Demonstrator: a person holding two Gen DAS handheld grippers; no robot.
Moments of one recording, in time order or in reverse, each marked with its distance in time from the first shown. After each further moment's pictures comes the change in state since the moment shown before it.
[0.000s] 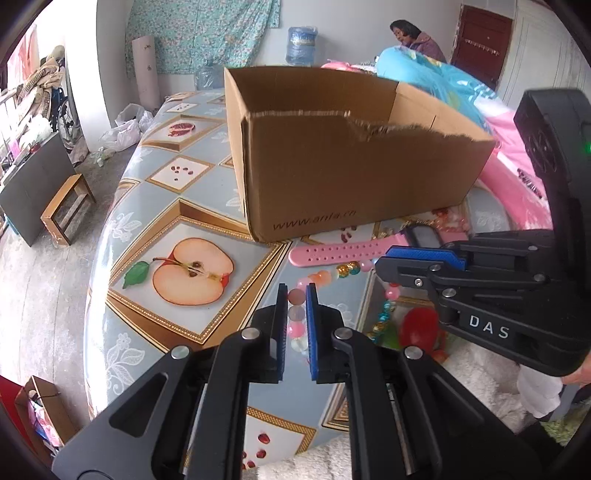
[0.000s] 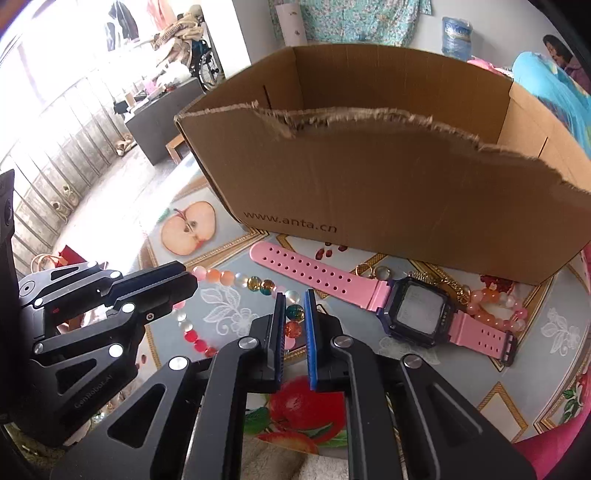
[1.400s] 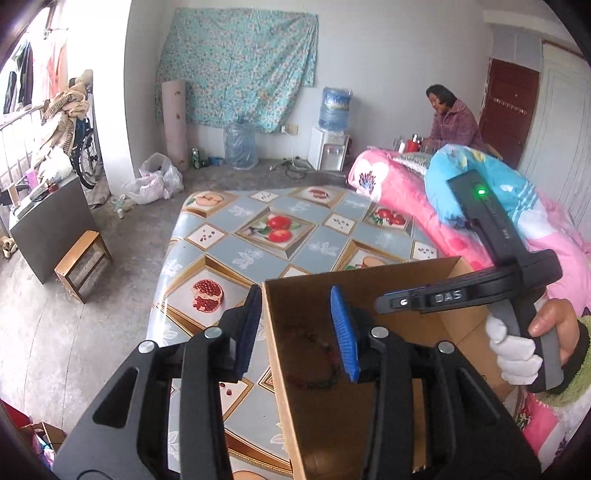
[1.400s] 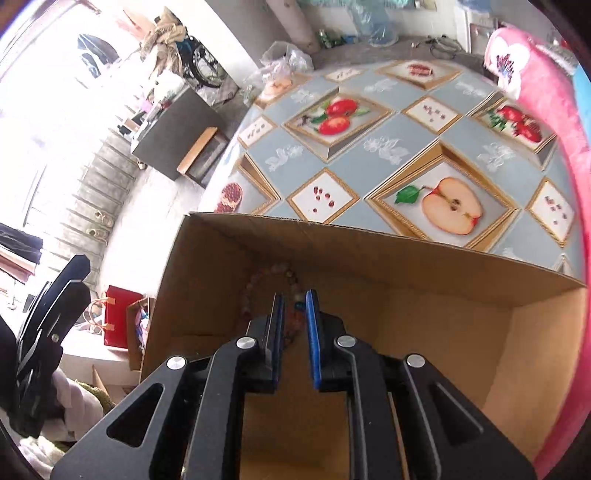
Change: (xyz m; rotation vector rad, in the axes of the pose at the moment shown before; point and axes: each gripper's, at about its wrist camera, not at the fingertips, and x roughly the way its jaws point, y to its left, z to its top) left arm 0.003 0.034 0.218 -0.074 -0.224 0.105; right arm 0.053 -0.121 0.232 0.126 0.158 0.213
